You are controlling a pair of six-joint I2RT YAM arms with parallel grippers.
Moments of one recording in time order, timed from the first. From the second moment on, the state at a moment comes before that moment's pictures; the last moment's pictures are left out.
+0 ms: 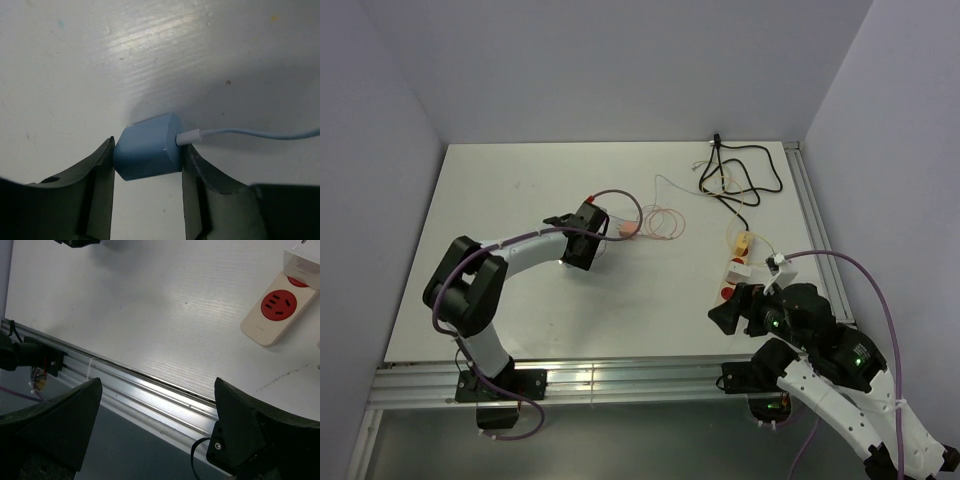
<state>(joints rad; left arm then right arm) -0.60 1.73 1.05 -0.50 -0.34 -0.18 0.68 0.25 0.71 -1.04 0.01 0.67</state>
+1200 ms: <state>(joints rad) -0.63 1.05 0.69 0.04 0.49 -0.93 0.78 0.67 0.71 -0.47 -0.31 0.75</state>
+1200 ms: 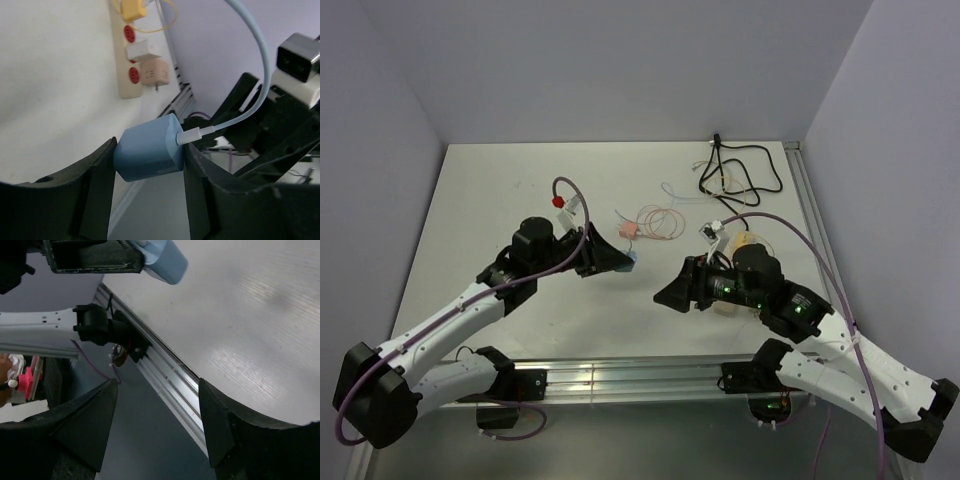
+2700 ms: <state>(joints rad) -0.75 0.70 0.45 0.24 0.57 -1.47 1.16 0.79 0.53 0.27 -0.06 0.47</state>
